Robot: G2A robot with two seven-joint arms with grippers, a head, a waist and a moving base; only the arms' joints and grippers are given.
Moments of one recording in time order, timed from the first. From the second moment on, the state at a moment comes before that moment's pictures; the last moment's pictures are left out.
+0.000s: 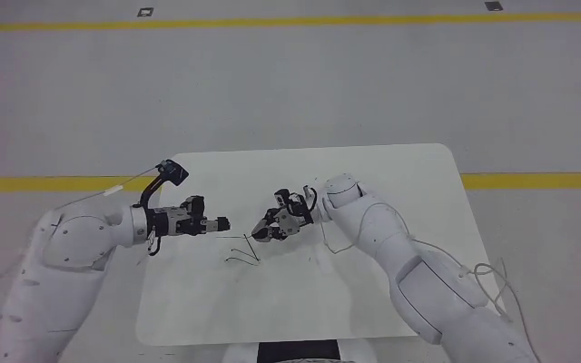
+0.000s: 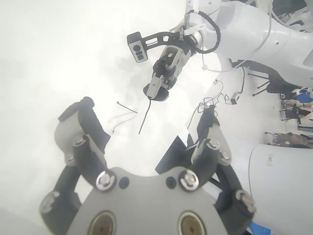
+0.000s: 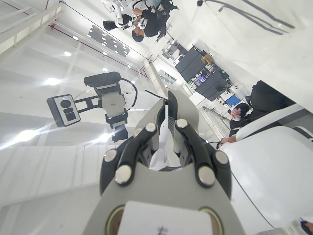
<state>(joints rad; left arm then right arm) 1.51 -0.87 -1.57 -1.87 0.16 -0.34 -1.14 -0.66 -1.65 0.67 -0.36 0.55 0.34 1.39</state>
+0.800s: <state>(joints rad) 1.59 -0.76 -1.47 -1.96 0.56 -0.34 -0.86 -0.66 -1.65 0.67 -0.36 0.55 0.34 1.39</state>
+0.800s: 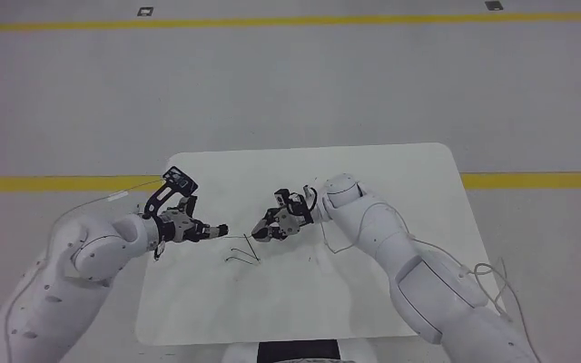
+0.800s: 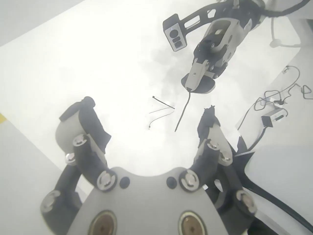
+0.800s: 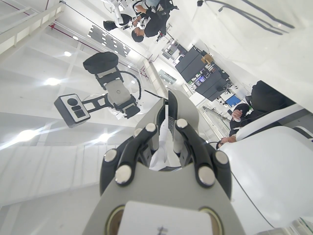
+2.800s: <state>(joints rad) 1.60 -0.48 -1.23 -1.96 0.74 -0.34 -0.27 -0.65 -1.63 0.66 -0.37 0.53 0.34 1.39</state>
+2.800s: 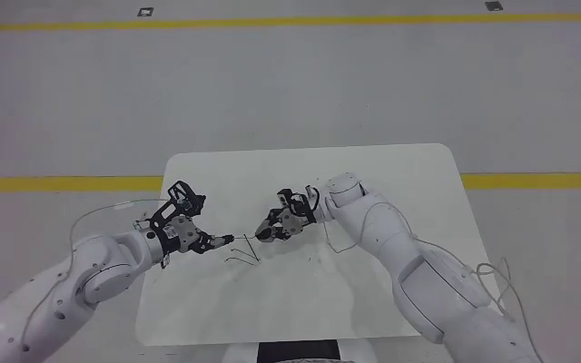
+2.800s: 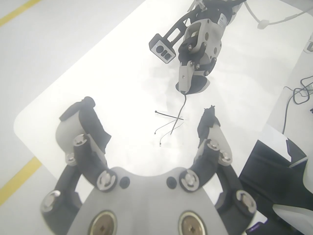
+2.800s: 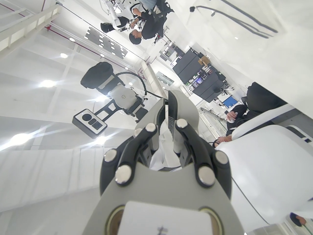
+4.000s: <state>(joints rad) 1.59 -0.46 -1.16 -1.98 0.88 -0.34 -0.18 -0.54 -1.56 0.17 -0.41 1.03 0.34 1.39</state>
